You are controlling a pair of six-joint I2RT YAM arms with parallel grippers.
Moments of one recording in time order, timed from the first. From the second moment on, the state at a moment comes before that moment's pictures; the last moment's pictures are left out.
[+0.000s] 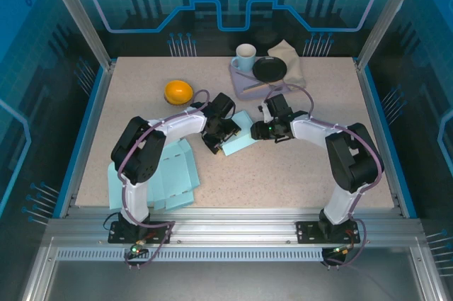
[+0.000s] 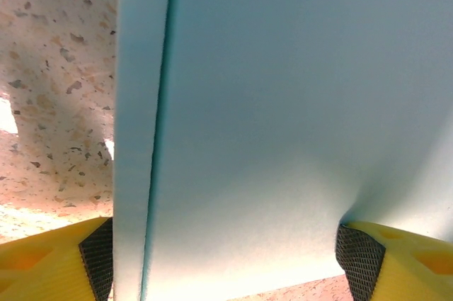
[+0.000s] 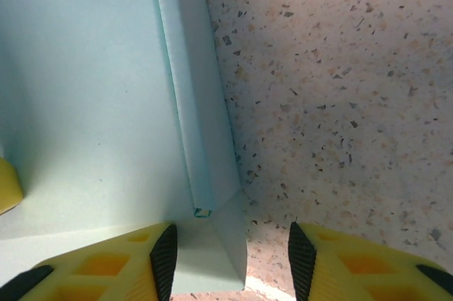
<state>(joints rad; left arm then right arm) -0.58 1.96 1.35 -0.65 0.16 -1.37 0.42 1.76 1.03 -0.32 -0.18 0.29</state>
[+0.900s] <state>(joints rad) -0.55 1.97 1.36 -0.63 0.15 -1.37 0.45 1.79 0.87 0.08 -0.17 0.35</state>
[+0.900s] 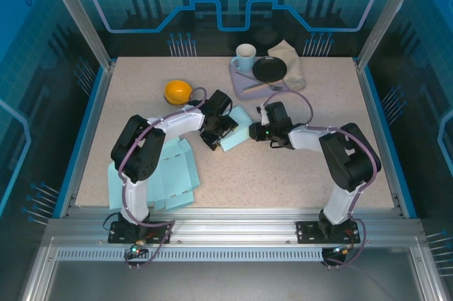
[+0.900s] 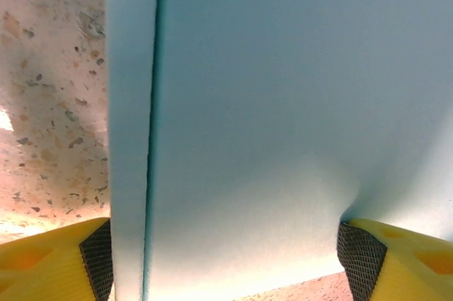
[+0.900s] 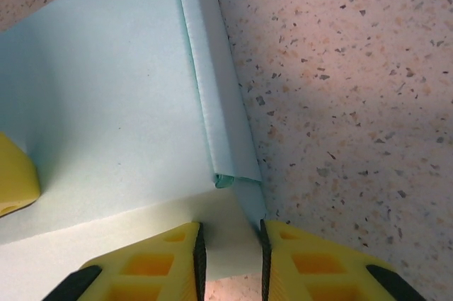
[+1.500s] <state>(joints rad) -0.56 2.01 1.43 -0.65 0.08 -1.19 0.45 1.57 0.81 -0.15 -0.16 0.30</state>
